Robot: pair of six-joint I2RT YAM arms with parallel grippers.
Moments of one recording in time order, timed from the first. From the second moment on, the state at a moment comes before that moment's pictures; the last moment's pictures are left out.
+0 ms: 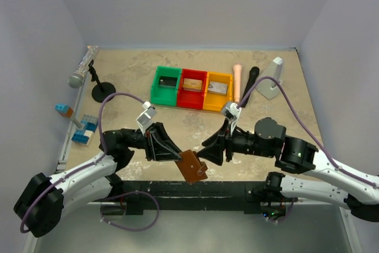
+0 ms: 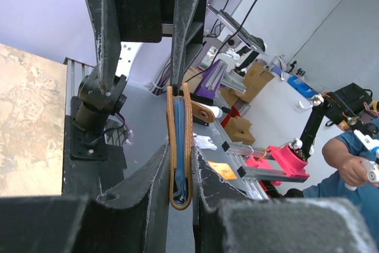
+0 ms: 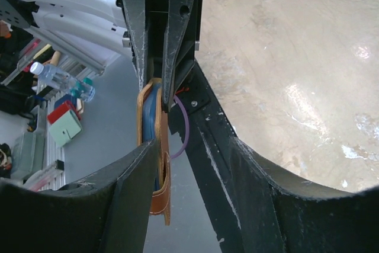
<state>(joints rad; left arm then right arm) -0.67 0.92 0.31 1.24 1.04 -1.15 1.15 0.74 0.91 -0.38 -0.14 0.51</state>
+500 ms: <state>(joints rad) -0.67 0.88 0.30 1.24 1.04 -1.13 1.15 0.75 0.91 -0.36 -0.18 0.52</state>
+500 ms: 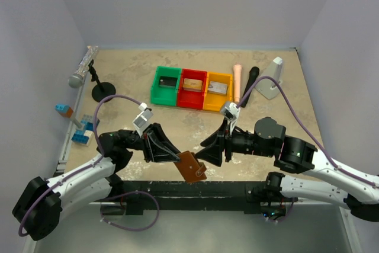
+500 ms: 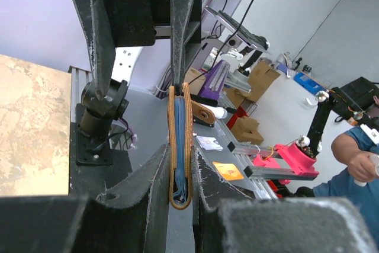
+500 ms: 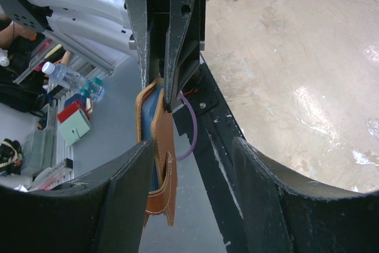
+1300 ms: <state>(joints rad) -0.67 0.86 0.29 1.25 1.01 -1.10 1.14 0.69 0.85 -0.33 -0.14 0.56</state>
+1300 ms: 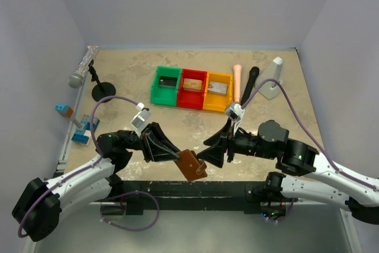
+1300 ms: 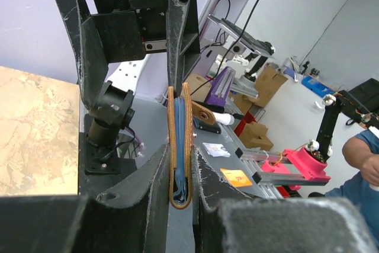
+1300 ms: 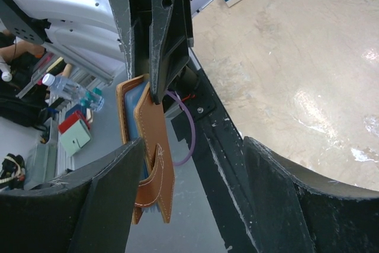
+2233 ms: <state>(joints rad) -0.67 0.77 0.29 1.12 0.99 -1.00 1.13 0.77 0.88 -0.31 -0.23 0.55</state>
